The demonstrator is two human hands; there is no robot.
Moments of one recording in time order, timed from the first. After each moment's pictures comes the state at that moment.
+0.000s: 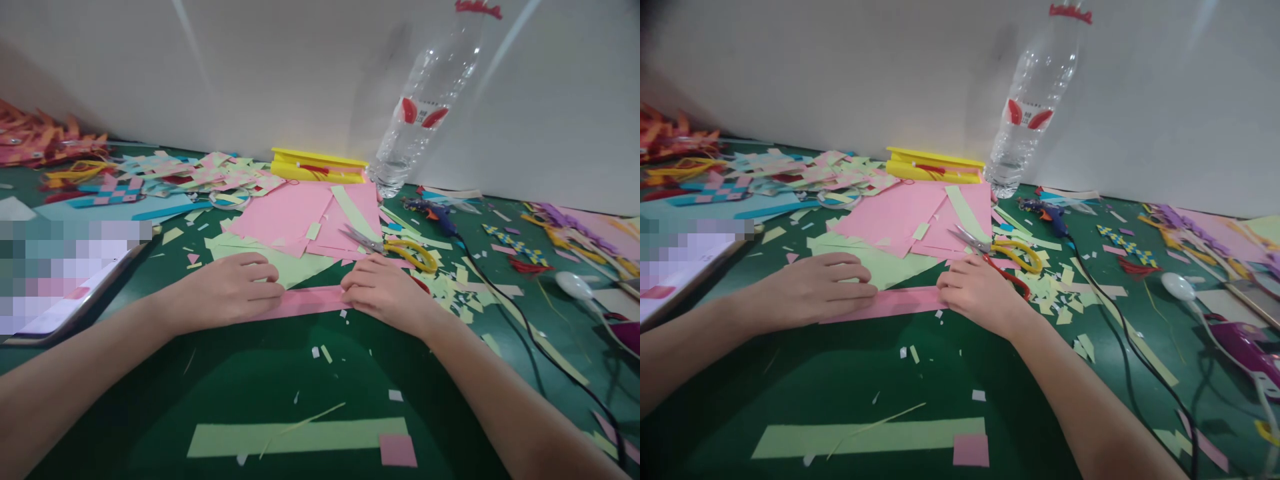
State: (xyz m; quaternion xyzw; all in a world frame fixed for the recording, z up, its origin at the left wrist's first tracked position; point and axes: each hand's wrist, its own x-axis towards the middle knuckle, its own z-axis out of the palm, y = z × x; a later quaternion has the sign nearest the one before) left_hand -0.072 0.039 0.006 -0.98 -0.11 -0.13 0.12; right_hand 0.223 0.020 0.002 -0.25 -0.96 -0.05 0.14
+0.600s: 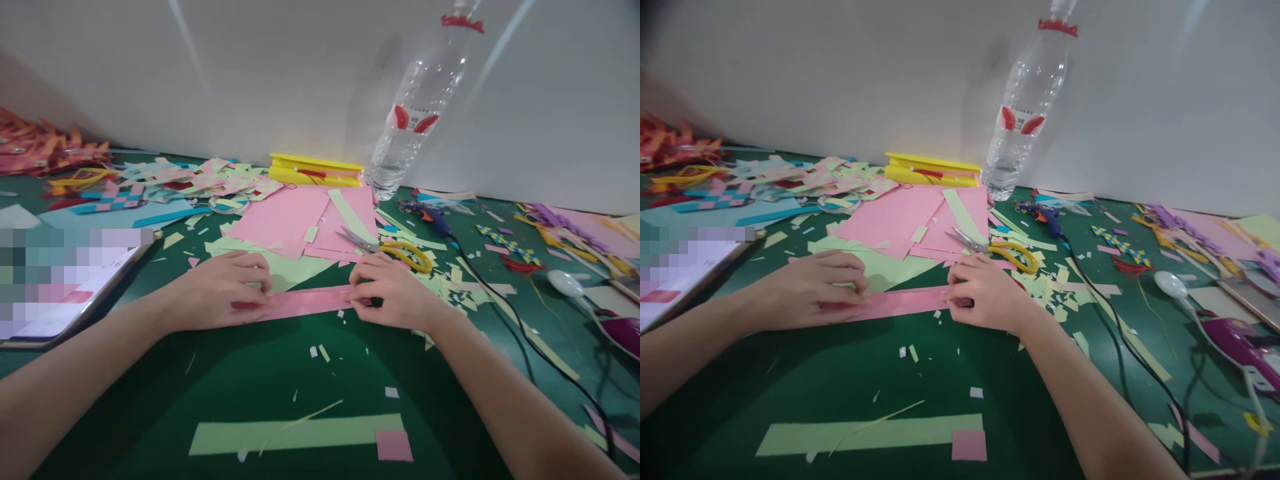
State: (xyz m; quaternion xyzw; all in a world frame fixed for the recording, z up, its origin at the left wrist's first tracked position) left_hand -0.083 0.043 0.004 -0.98 -0.16 -0.13 -0.01; right_hand 0.232 0.017 0.008 -0.30 -0.94 0.05 0.16
